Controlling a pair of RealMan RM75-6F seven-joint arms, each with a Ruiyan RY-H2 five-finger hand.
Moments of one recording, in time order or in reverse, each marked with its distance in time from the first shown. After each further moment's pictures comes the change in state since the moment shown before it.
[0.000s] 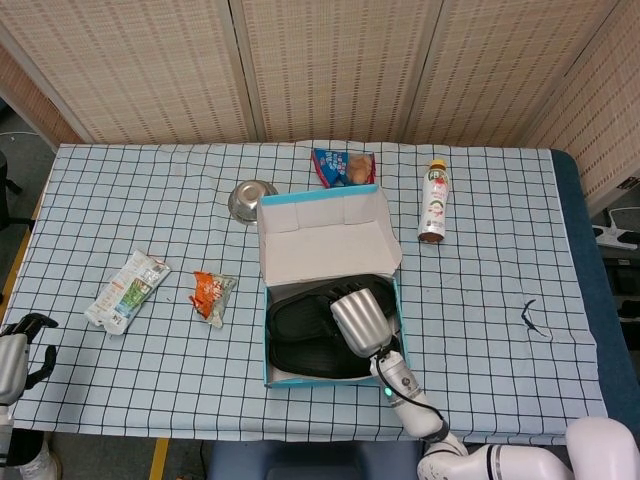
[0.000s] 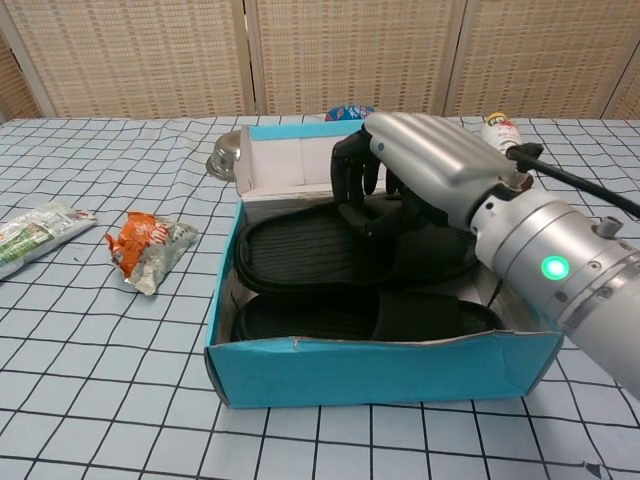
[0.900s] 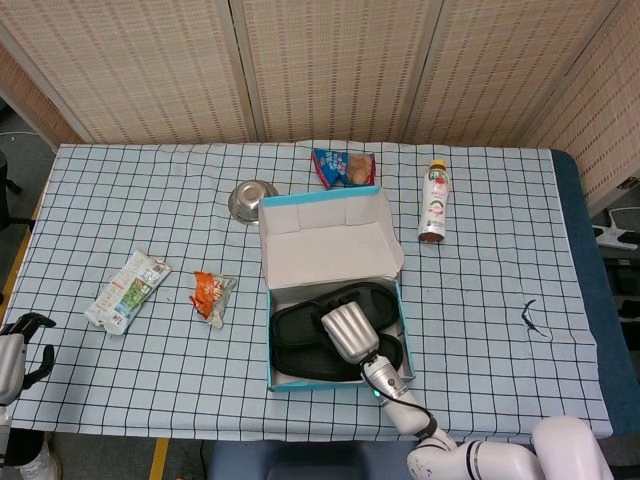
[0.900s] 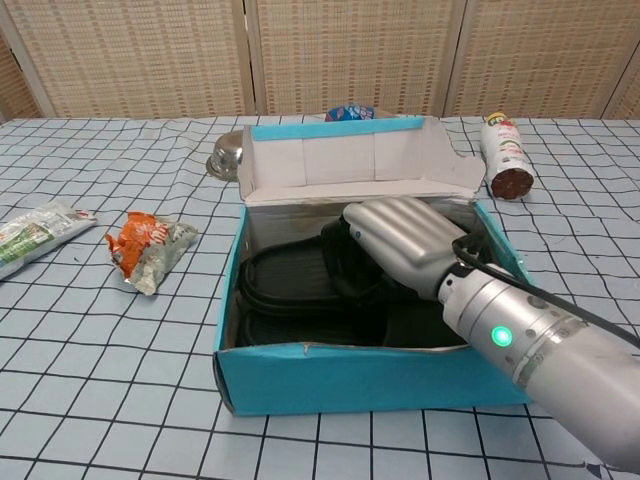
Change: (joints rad) left arm 0.002 0.008 -0.002 -0.002 -0.004 -0.002 -0.016; right arm 0.030 -0.107 -0.068 0.249 0.026 -0.089 0.081
